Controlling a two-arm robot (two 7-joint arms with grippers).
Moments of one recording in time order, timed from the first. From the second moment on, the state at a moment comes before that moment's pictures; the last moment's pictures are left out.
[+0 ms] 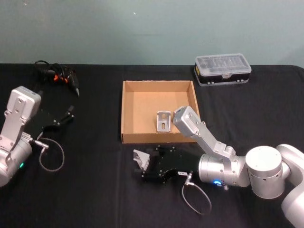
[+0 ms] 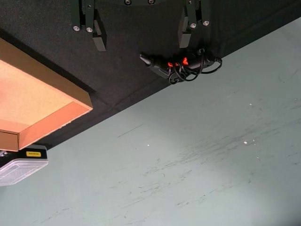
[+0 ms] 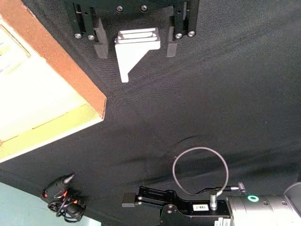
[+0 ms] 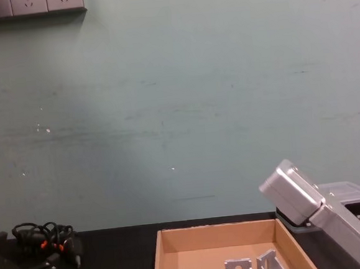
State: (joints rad) left arm -0.20 0.60 0.45 -1.41 -0.25 -0.12 0.03; right arm 0.39 0.42 -0.66 -1.33 0.30 0.18 0.65
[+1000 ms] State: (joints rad) left arm -0.20 0.60 0.45 -1.41 -0.25 -0.12 0.03; right arm 0.37 0.48 -0.63 -1.47 0.32 0.19 0.61
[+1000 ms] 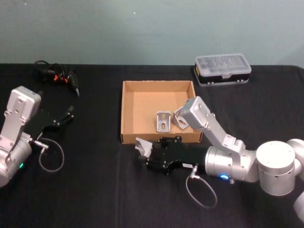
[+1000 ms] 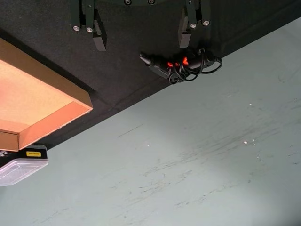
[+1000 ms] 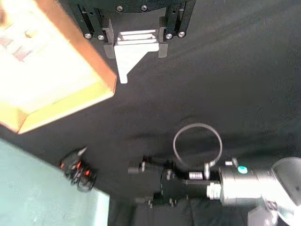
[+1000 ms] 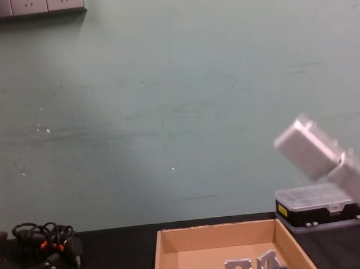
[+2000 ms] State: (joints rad) left arm -0.20 0.60 0.45 -1.41 -0.25 -0.12 0.03; right arm 0.61 0.35 -0.67 -1.29 0.21 0.30 0.57
